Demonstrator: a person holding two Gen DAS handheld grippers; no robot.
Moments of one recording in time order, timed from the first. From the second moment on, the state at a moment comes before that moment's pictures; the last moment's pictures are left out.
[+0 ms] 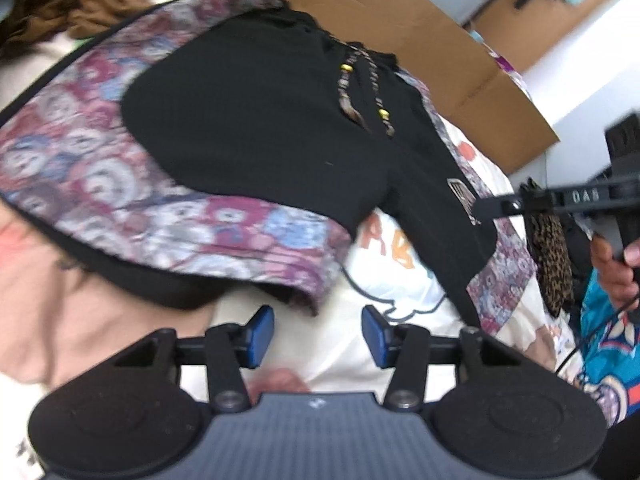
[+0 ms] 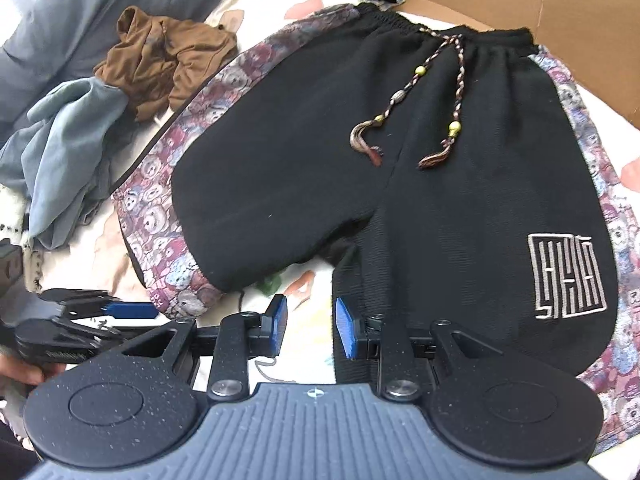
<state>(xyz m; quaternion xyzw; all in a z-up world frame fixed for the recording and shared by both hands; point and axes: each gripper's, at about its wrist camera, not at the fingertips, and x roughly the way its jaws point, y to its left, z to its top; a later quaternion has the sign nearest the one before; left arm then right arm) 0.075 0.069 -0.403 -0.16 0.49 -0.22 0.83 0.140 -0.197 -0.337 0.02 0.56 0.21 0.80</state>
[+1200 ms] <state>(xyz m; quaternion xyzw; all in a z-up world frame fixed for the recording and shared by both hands) 0.217 0.103 -0.412 -0.12 0.49 -0.17 0.85 0.144 -0.174 -0.352 0.07 0.55 0.25 0.79</state>
